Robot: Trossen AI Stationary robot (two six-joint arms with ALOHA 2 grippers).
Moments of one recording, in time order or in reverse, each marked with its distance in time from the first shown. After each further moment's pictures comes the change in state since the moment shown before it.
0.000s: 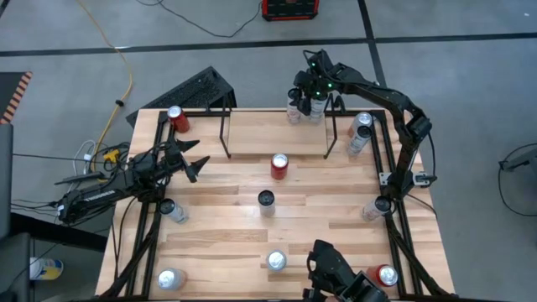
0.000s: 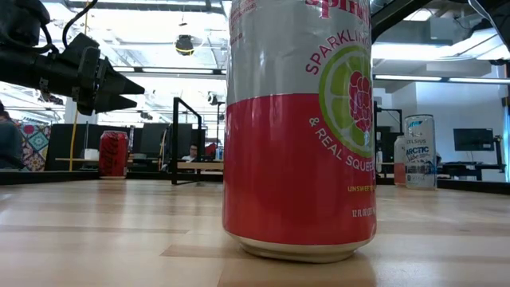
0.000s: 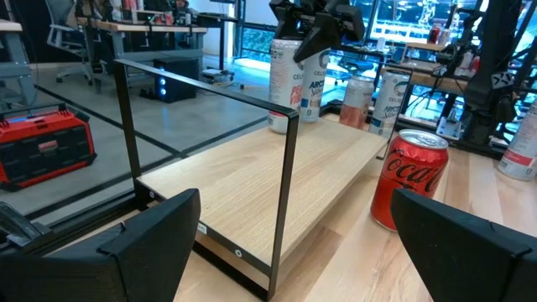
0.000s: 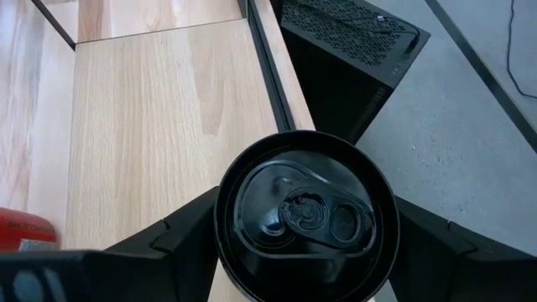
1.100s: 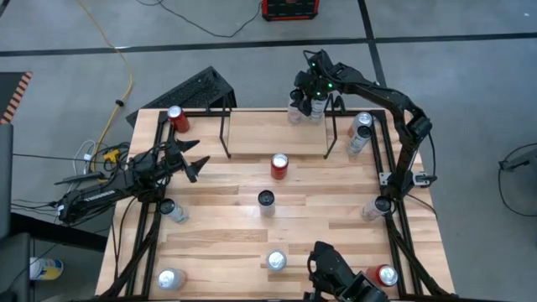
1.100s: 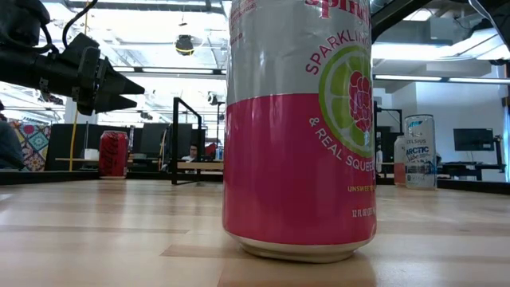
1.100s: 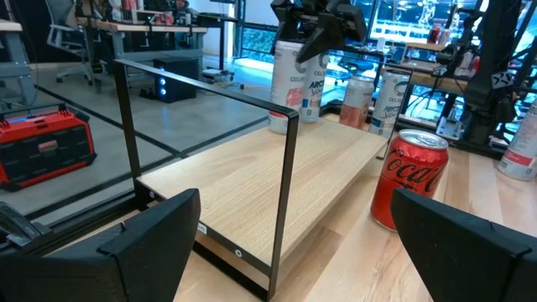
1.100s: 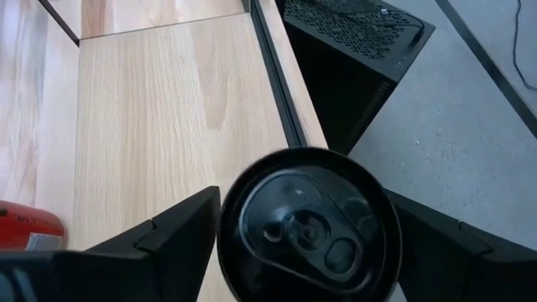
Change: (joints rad) left arm 0.000 0.000 0.000 0.000 0.000 0.000; right arm -0.001 0.000 0.003 -0.029 0.002 -0.001
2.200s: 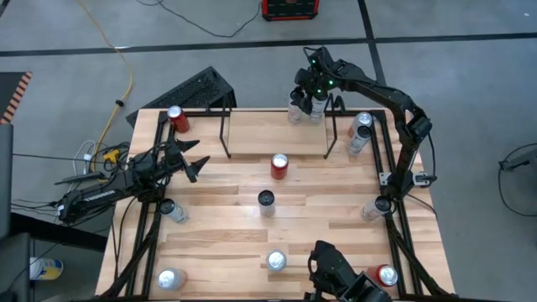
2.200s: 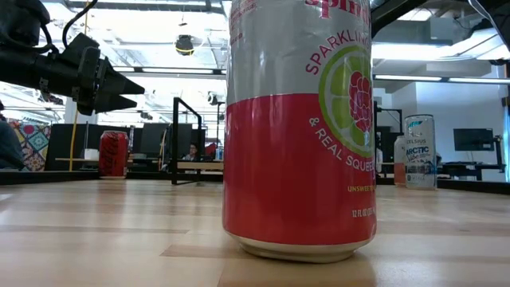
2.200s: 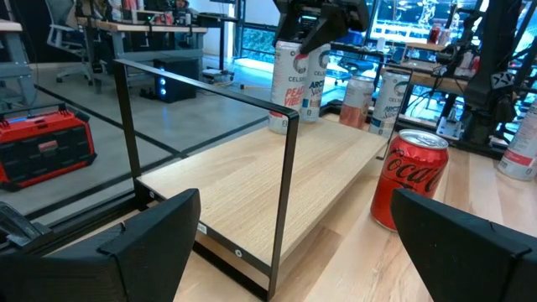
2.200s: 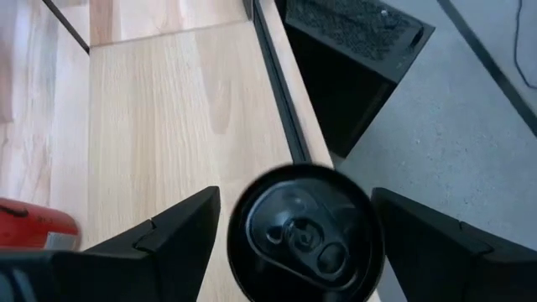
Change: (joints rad) left arm 0.000 0.000 0.000 0.000 0.000 0.000; right arm 0.002 -0.001 0.067 -0.073 0.001 0.003
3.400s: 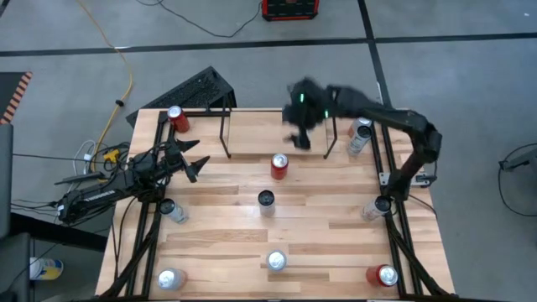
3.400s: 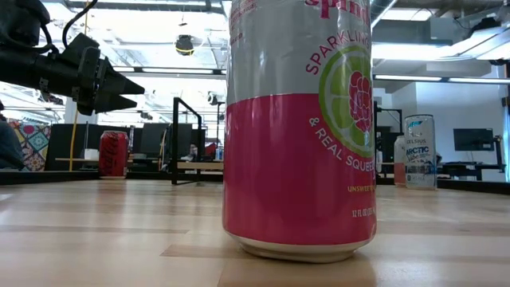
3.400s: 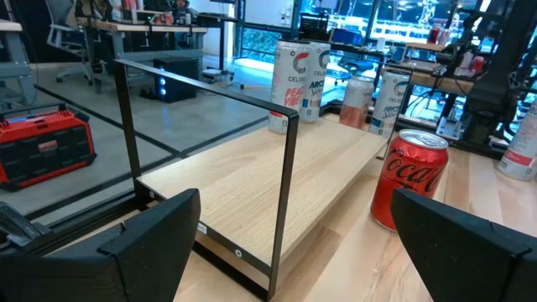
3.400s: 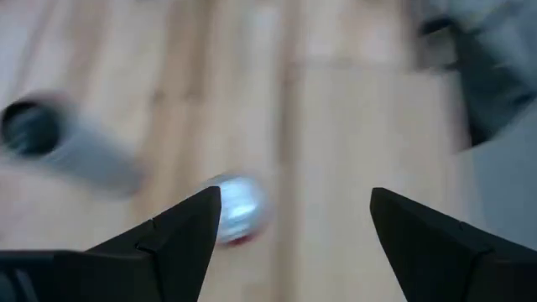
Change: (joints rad) left arm 0.000 0.000 0.000 0.000 0.000 0.000; right arm 0.463 -0.185 0.004 -0.233 0.150 0.084
